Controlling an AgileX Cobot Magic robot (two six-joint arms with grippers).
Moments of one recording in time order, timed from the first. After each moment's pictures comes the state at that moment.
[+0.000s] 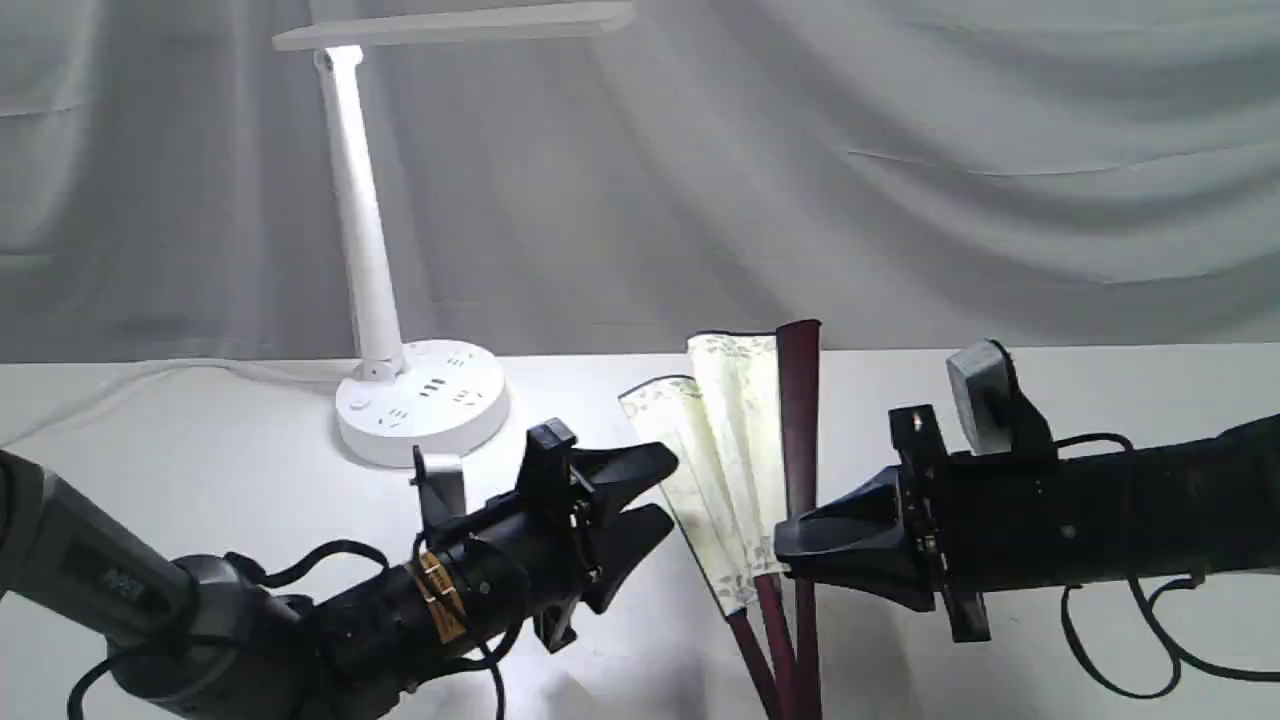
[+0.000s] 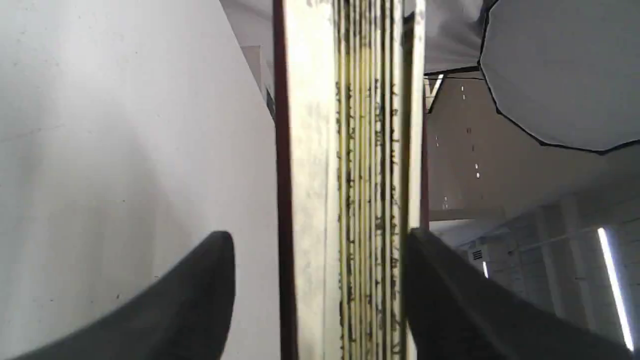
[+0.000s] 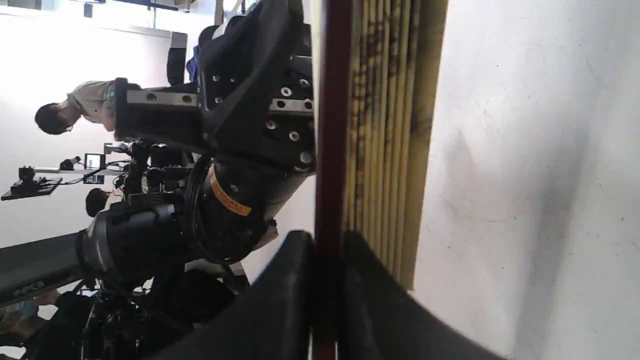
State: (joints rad) left arm -0.42 2.31 -1.03 0.53 -1.21 -1.72; right arm -0.13 2.00 -1.00 1.52 1.20 -1.06
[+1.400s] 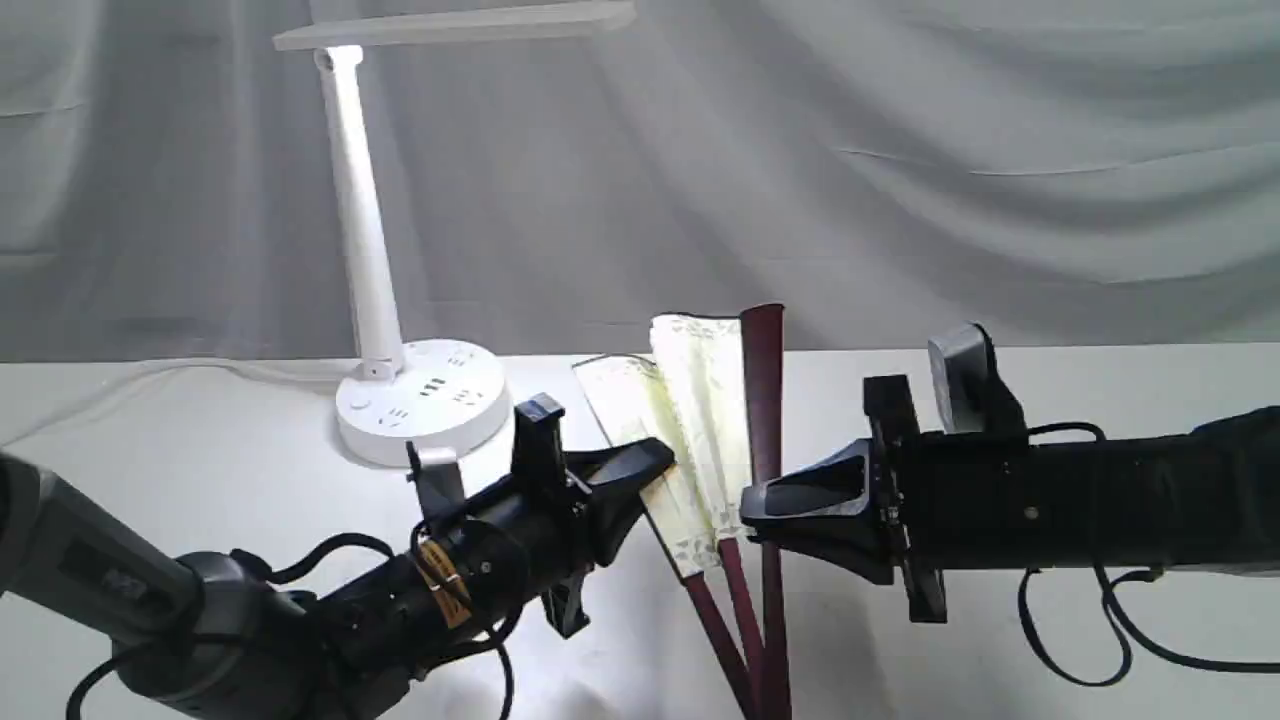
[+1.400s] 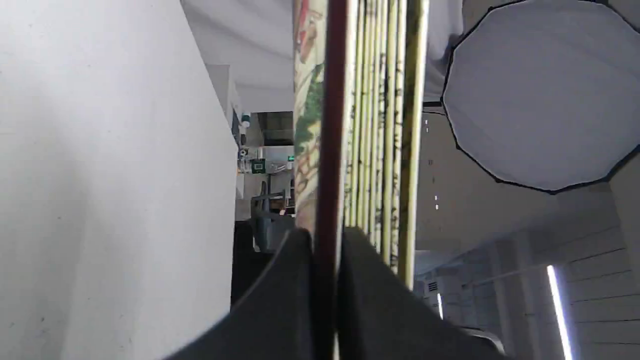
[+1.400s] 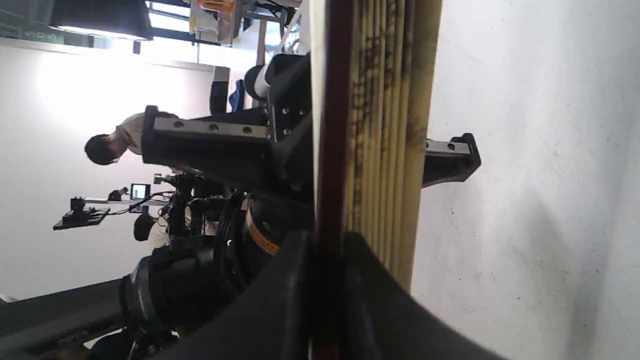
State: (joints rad) left arm -0.44 2.29 -1.03 0.45 -1.23 -1.80; right arm -0.09 2.00 -1.00 1.65 1.21 -1.07
